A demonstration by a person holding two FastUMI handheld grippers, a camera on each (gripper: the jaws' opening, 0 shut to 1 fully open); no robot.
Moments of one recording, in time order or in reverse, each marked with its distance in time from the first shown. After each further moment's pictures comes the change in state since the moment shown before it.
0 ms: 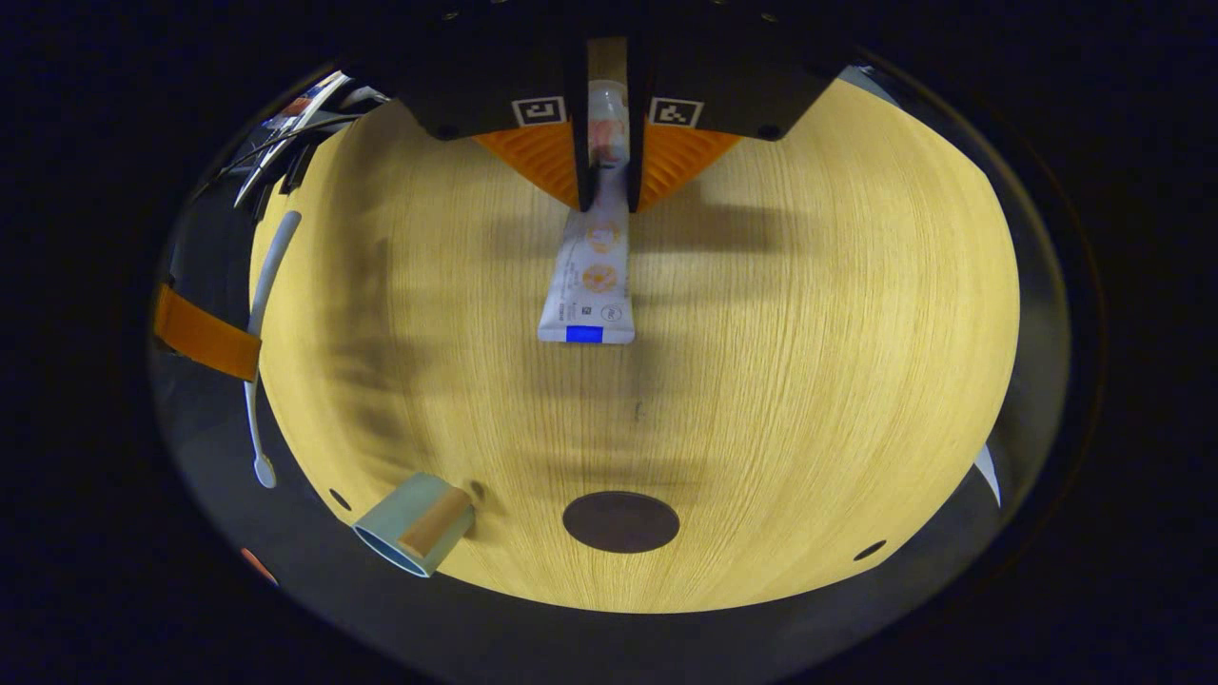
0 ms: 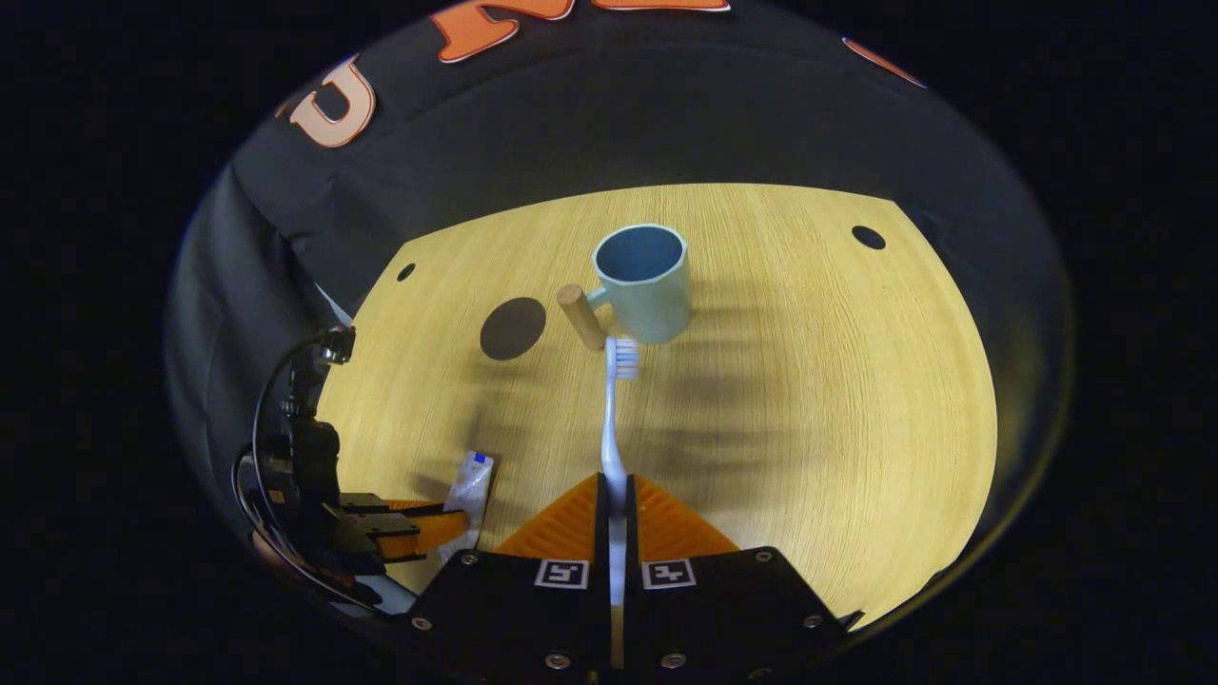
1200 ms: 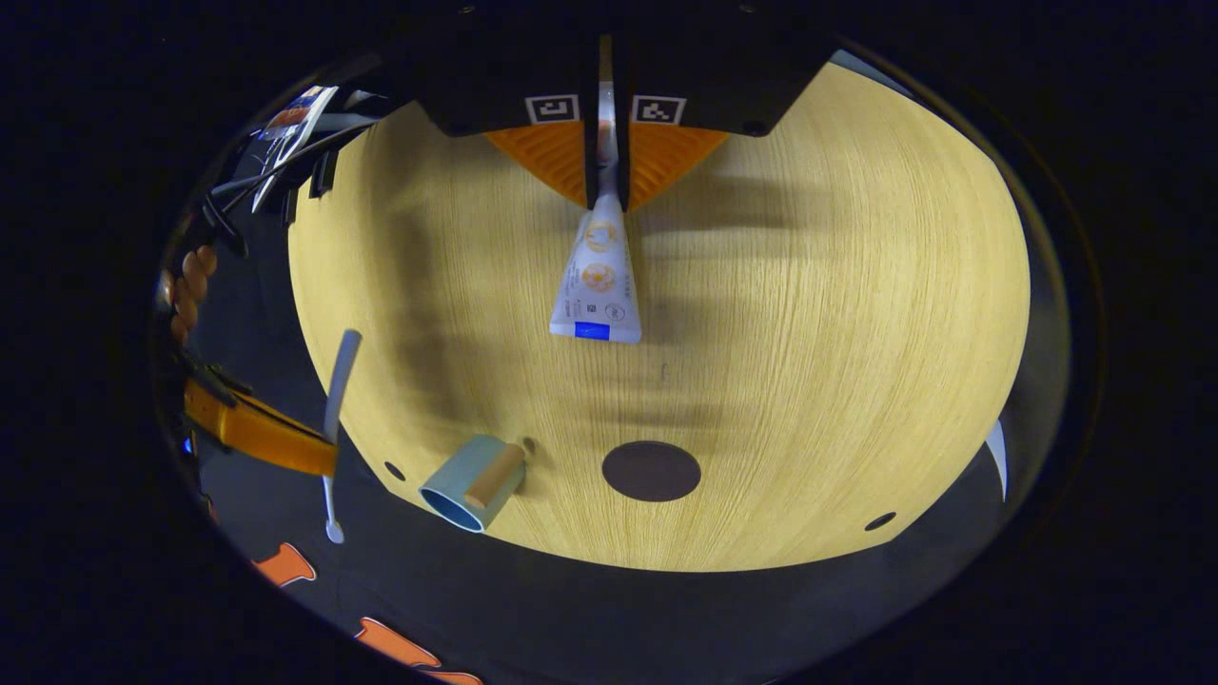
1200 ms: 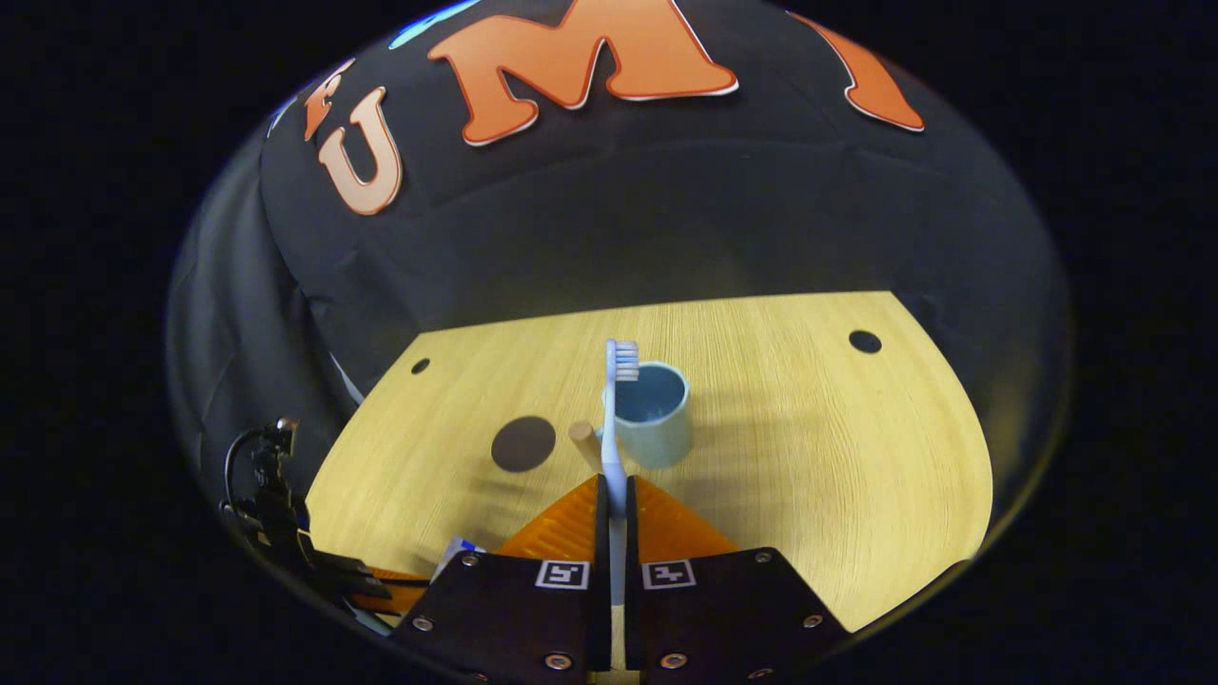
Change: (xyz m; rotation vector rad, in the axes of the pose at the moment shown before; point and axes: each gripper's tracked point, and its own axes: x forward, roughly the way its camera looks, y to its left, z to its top) left arm -0.033 0.005 0.027 0.029 -0.146 -0.115; right arm 0.027 -0.008 0.084 -0.015 -0.425 0.009
